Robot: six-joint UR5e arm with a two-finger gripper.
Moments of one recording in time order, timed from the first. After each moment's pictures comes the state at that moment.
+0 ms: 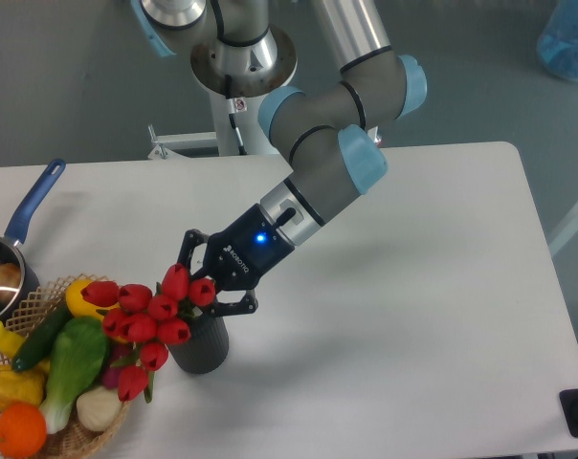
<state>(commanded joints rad) 2.48 -1.92 -1.78 -0.80 0.42 0.93</state>
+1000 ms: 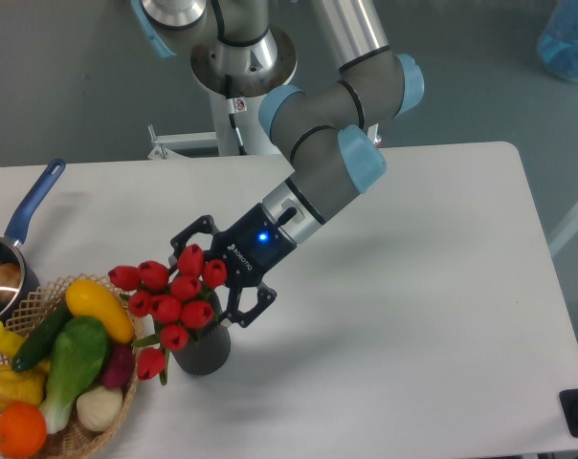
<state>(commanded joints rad) 2.50 -1.90 -1.82 -0.81 0.44 0.97</state>
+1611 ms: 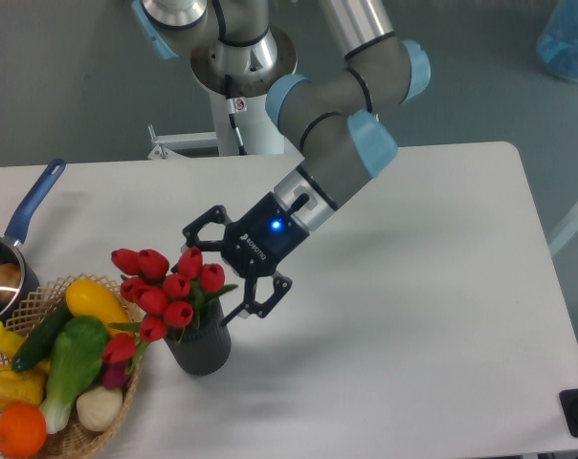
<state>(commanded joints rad) 2.57 -1.82 -1.83 -0.81 0.52 0.97</state>
